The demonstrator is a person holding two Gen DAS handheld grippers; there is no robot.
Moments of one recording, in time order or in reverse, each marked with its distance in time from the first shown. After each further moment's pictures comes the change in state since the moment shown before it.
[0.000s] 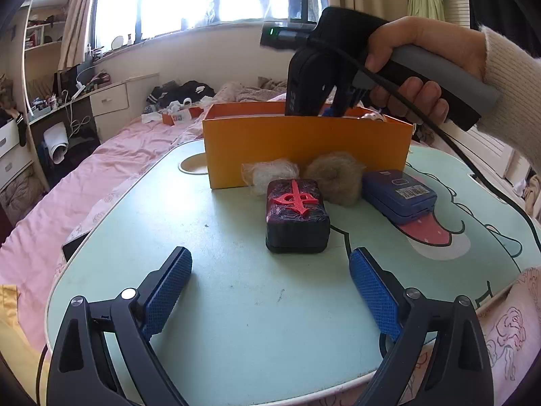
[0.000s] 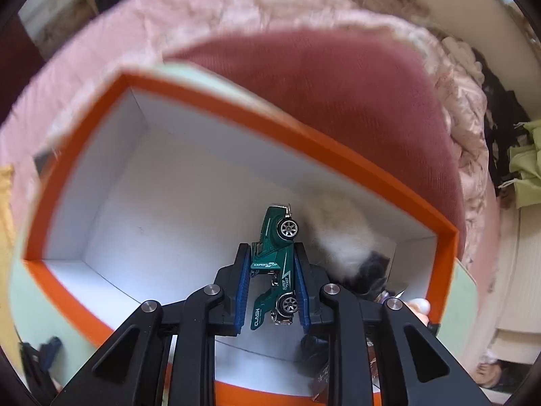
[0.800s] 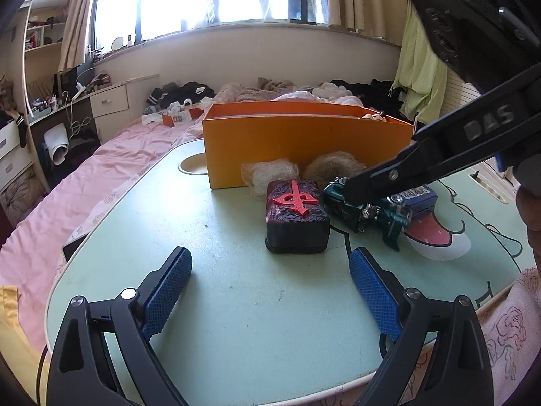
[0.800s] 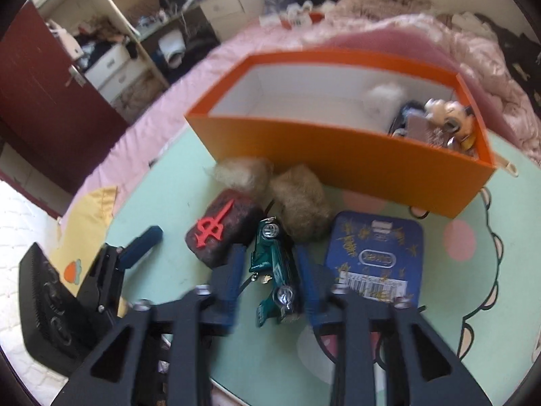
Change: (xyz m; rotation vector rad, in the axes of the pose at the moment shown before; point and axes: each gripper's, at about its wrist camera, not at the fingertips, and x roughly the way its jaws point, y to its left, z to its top) left arm 0.000 -0.001 0.000 0.002 -0.001 0.001; right arm -0.063 0.012 -0.148 0.145 -0.272 0.428
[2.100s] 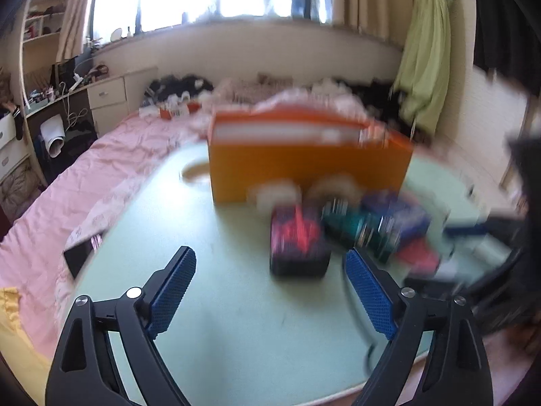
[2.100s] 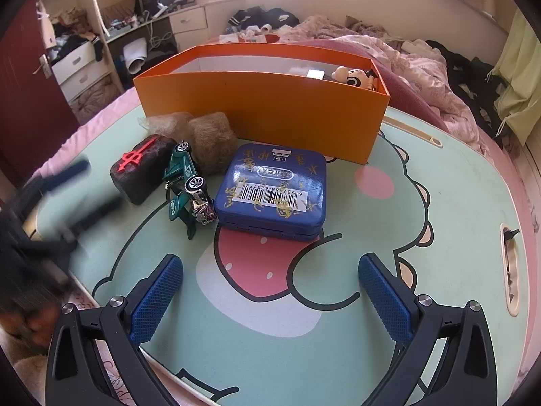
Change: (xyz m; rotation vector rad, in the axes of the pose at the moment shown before) left arm -0.017 0.012 0.036 -0.057 -0.007 -0.045; right arm -0.008 -0.016 -0.069 -0.037 -0.097 -0.279
